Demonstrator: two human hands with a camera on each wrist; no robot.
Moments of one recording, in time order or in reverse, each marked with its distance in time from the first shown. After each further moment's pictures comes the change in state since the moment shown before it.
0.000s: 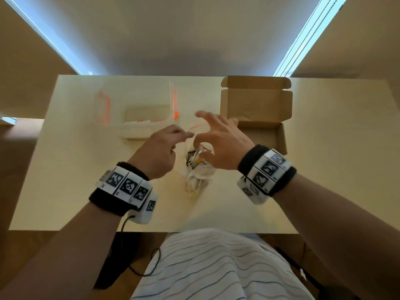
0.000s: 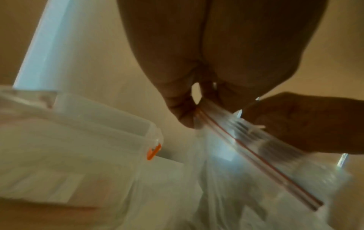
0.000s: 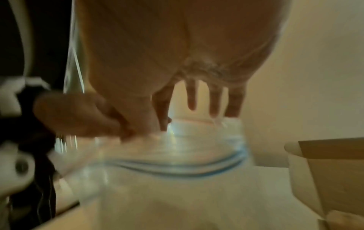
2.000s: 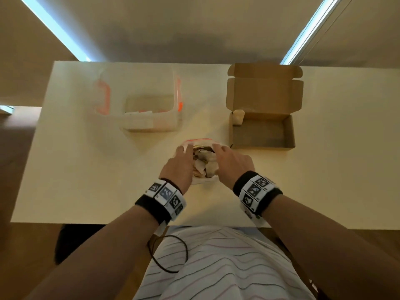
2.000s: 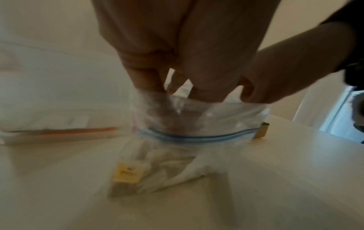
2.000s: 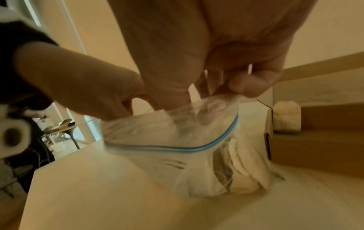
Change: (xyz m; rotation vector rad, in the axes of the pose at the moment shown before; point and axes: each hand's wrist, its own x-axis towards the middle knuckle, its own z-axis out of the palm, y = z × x) left_hand -0.015 -0.017 0.097 0.363 -0.300 -0.472; right_hand -0.016 0.006 0.094 -0.059 -0.176 0.412
